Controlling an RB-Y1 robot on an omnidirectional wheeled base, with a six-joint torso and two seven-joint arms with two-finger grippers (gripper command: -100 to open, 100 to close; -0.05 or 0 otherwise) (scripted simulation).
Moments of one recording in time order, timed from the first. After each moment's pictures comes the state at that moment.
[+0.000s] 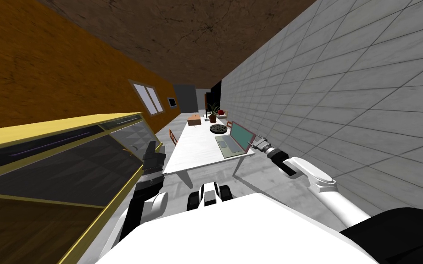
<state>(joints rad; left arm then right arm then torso) 0.49 0.02 -0.01 -2.21 -0.05 -0.41 -0.05 0.40 -0.76 -0.31 -1.79 0.74 -0.26 0.73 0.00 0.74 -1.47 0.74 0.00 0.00</state>
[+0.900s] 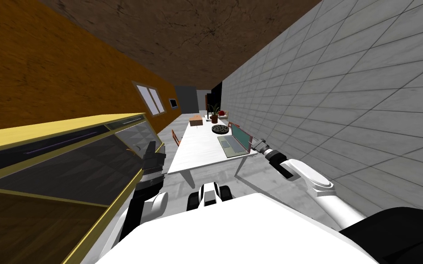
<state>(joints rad) 0.49 0.02 -0.01 -2.21 -0.05 -0.41 -0.05 0.43 -0.72 -0.29 -1.87 0.87 -0.23 0.89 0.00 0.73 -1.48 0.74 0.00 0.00</state>
